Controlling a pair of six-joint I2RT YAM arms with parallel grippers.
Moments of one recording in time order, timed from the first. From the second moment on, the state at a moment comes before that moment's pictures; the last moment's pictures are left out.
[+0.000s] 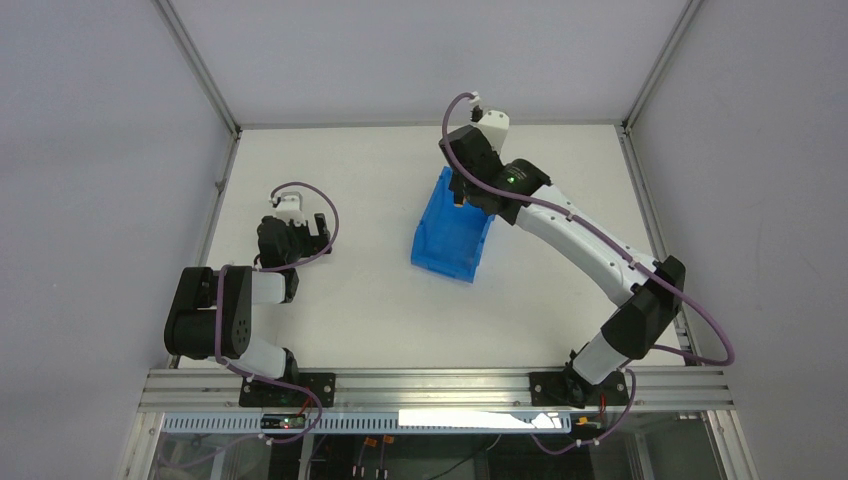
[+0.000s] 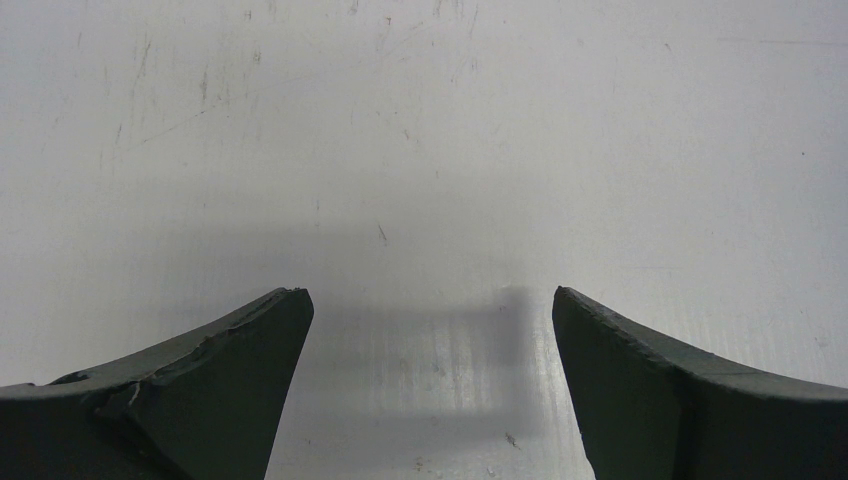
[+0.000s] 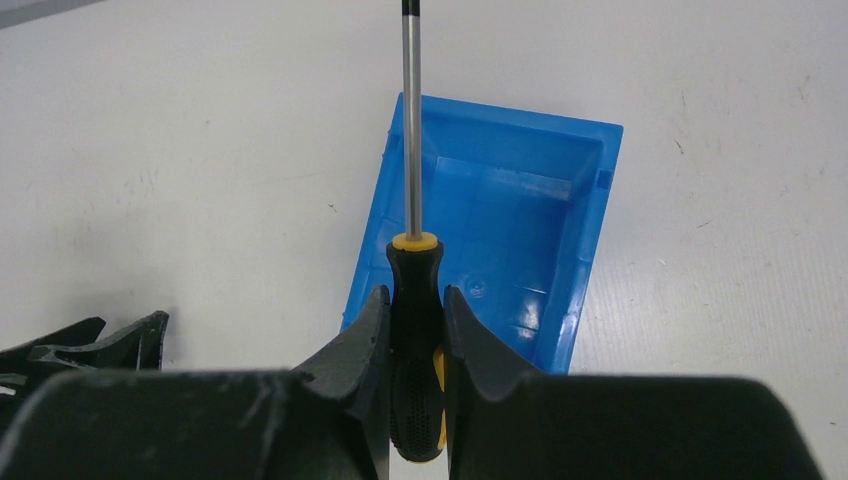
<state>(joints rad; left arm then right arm) 0.01 1.52 0.36 0.86 0.10 -0.06 0.78 1.60 1.64 -0.77 0.61 0.70</state>
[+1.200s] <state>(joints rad) 0.01 1.52 0.36 0.86 0.10 -0.06 0.80 1.90 1.32 -0.51 0.62 0.86</state>
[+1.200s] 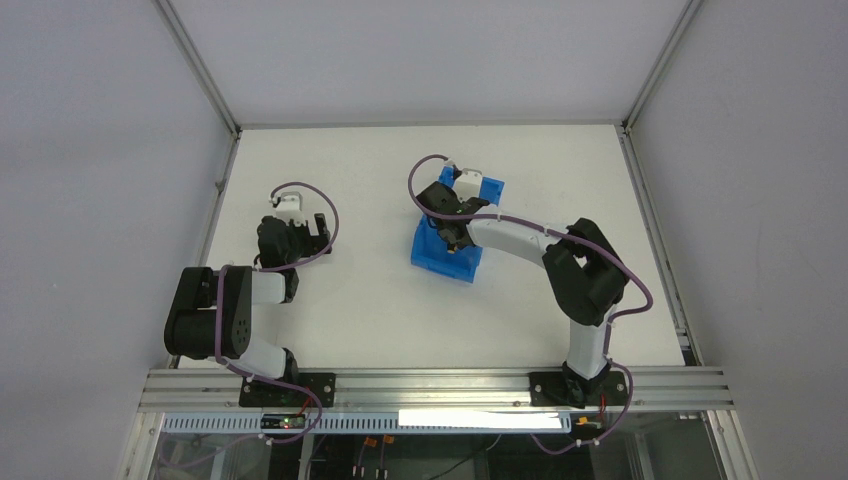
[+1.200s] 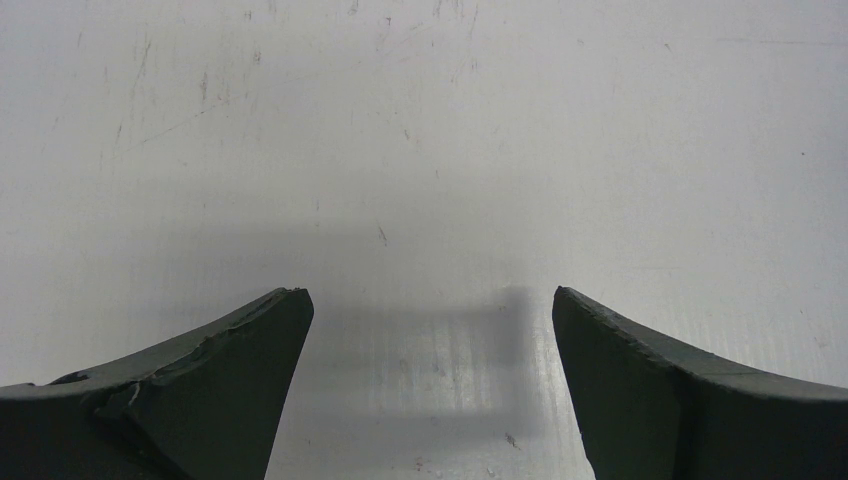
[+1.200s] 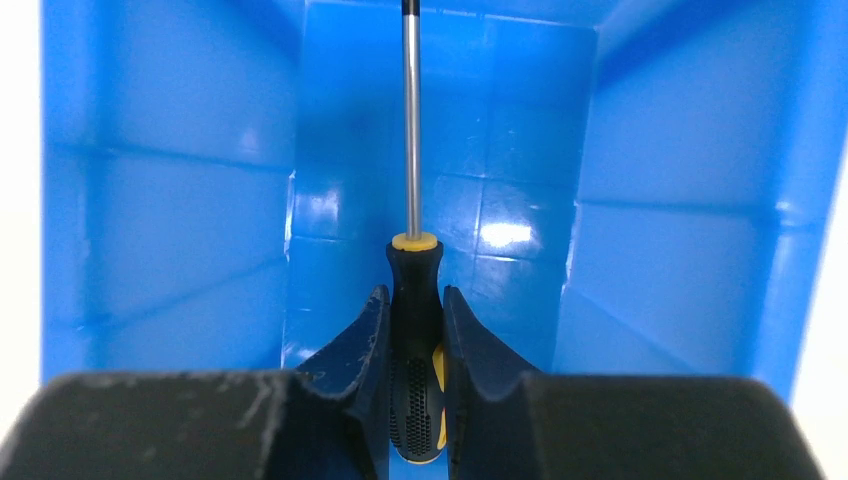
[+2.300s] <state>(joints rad) 0.02 1.52 0.36 0.86 0.10 -0.06 0.80 1.80 1.44 -0.59 0.68 0.80</state>
